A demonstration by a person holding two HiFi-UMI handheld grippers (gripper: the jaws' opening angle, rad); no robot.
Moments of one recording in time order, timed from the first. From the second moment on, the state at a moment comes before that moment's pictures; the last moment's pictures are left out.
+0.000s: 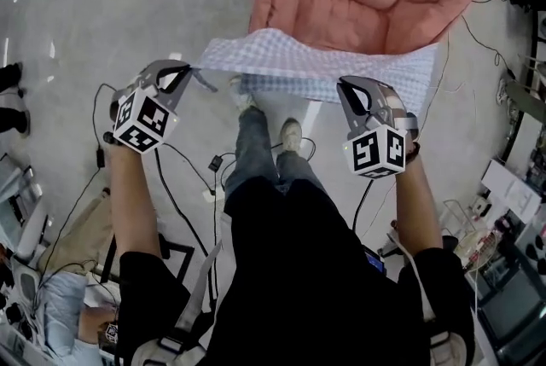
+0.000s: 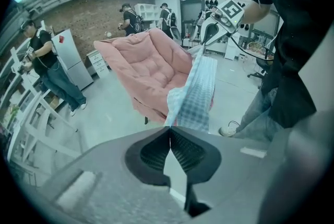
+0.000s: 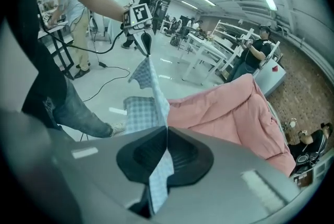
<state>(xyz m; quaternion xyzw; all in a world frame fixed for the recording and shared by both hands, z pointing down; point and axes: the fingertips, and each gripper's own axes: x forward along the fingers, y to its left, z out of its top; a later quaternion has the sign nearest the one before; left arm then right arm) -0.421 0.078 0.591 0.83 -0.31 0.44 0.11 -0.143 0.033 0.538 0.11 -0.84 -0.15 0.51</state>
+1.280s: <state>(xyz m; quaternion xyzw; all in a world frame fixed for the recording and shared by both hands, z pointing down) -0.353 0.185 0.748 0.81 -0.36 0.39 0.26 -0.093 0.138 0.694 0.03 -0.84 -0.12 0.52</state>
